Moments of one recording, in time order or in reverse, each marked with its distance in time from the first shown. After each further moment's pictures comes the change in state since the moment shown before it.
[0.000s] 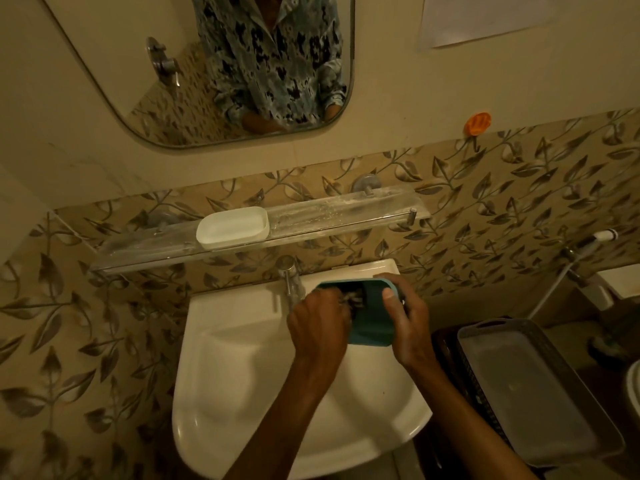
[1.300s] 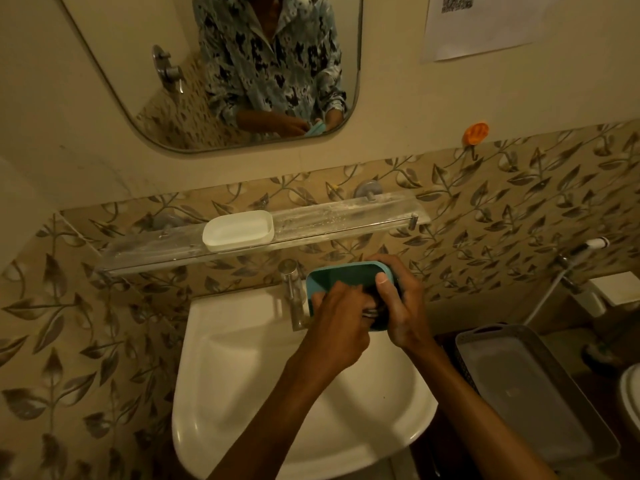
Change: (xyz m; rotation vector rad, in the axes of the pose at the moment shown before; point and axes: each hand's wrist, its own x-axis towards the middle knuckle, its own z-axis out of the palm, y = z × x) left_hand 0.001 0.003 -0.020 -0.136 -0.248 0.367; right_hand 0.027 -0.020 0.007 -0.075 -0.099 -0.185
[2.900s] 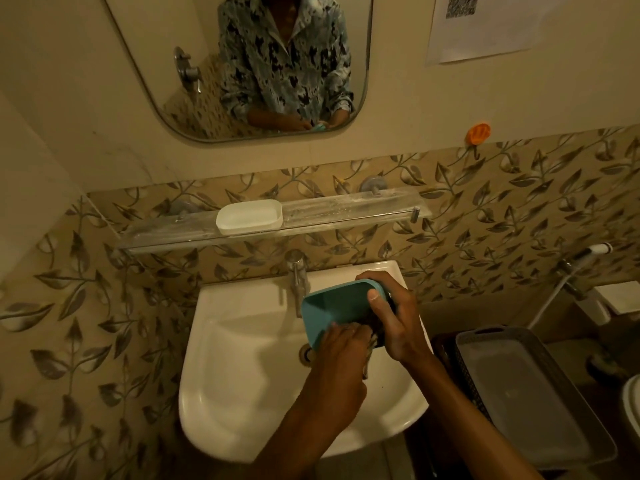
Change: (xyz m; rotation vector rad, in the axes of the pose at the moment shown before) left_hand -0.081 0.008 0.031 -0.051 0.071 -0.088; right_hand -0.039 -0.011 0.004 0.026 -0.083 0.010
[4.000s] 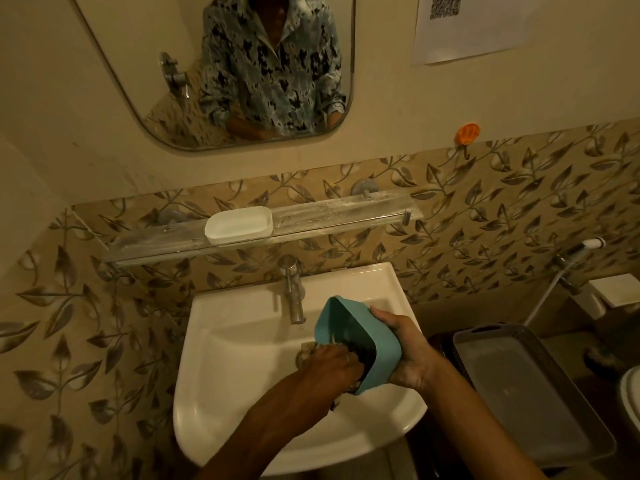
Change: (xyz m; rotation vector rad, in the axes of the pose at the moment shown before) left_hand 0.005 -0.054 -0.001 0.307 -0.361 0.528; right_hand -0.015 0.004 -0.020 0.769 -0.110 1.240
